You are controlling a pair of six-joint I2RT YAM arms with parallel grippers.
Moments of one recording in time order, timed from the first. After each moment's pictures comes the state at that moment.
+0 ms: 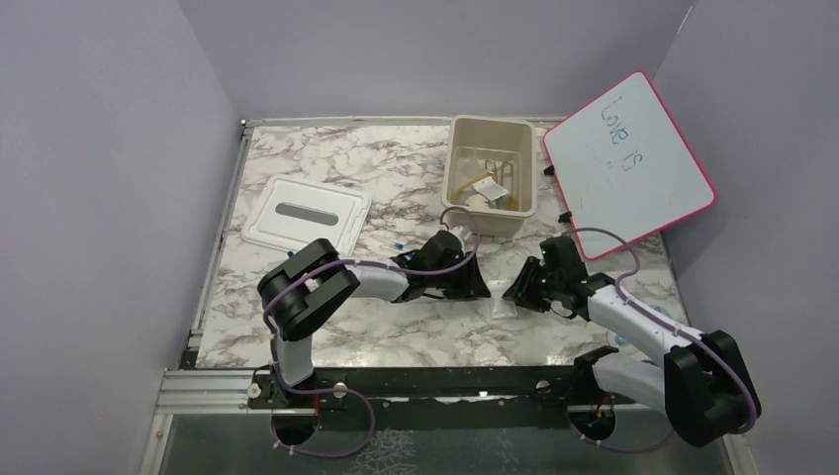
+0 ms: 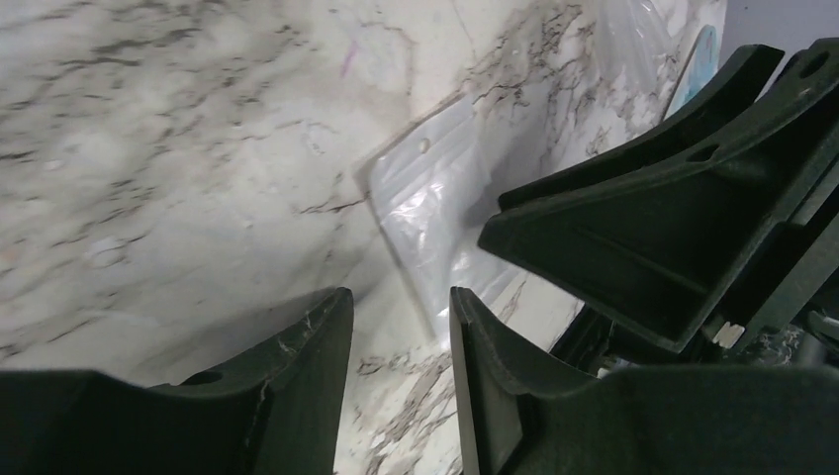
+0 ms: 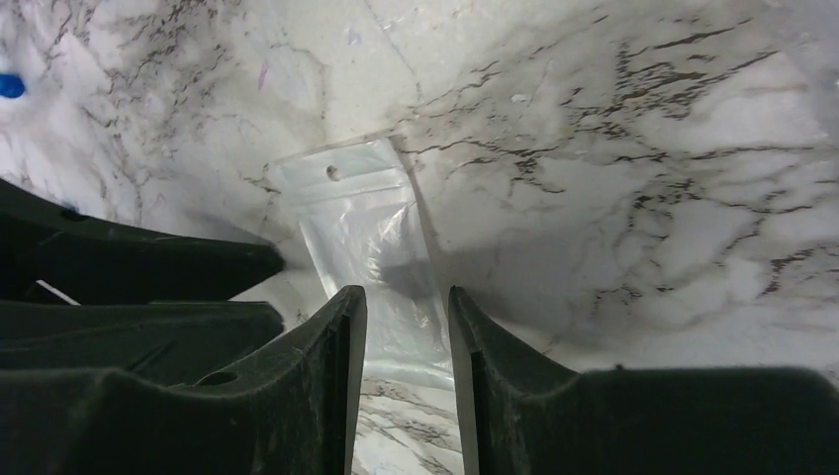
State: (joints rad) left arm -0.92 1.83 0.86 0.31 0.27 -0.92; right arm 0.37 1.10 0.42 -0.31 -0.15 0.78
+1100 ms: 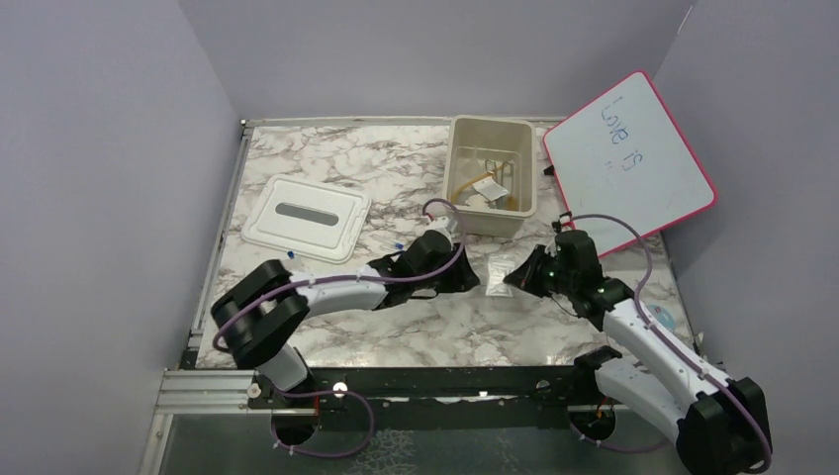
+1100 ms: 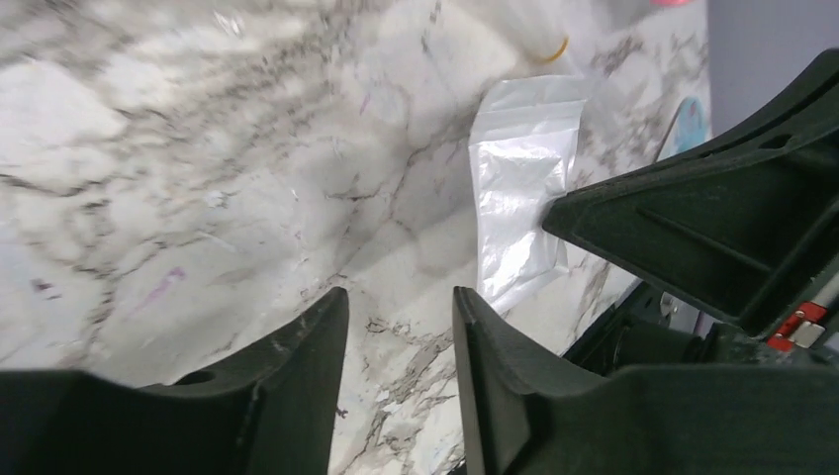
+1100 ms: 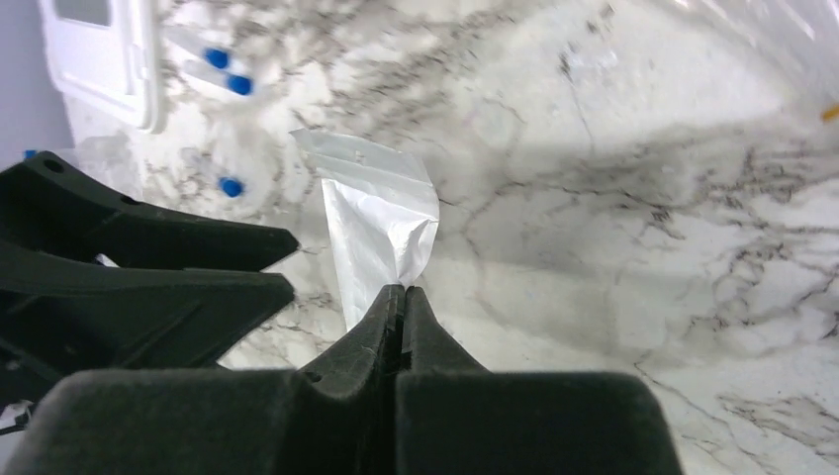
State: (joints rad) left arm -0.96 1.64 0.82 0.20 0.06 -0.88; right arm 0.37 0.91 0.44 -0.29 -0.22 0.75
